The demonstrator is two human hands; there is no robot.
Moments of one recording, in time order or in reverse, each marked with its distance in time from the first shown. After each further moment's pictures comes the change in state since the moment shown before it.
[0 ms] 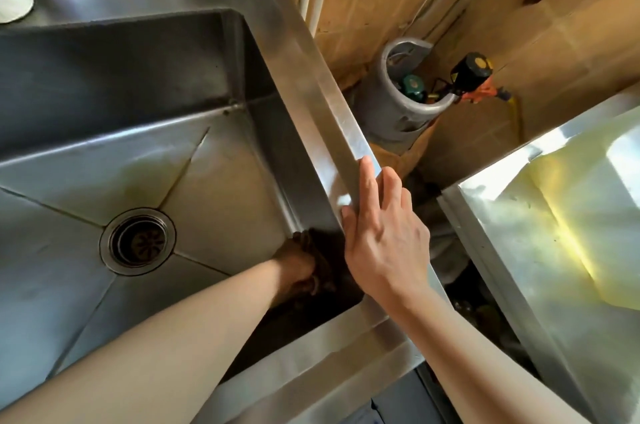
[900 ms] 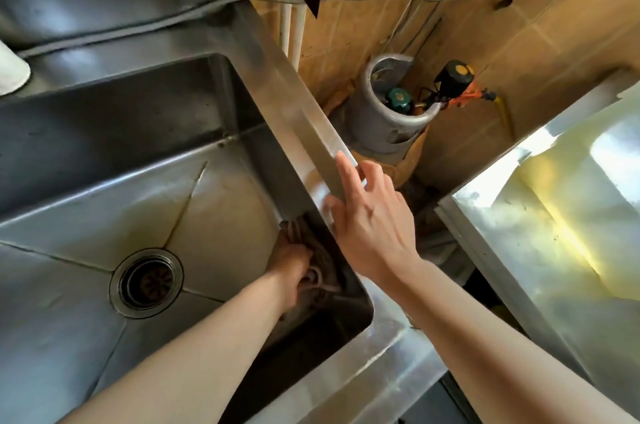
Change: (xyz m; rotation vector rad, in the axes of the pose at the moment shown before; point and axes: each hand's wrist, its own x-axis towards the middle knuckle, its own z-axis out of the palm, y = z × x) left_hand -0.029 0.045 -0.023 -0.546 0.152 -0.052; right_hand 0.040 -0.013 -0.015 0.173 0.014 -0.025
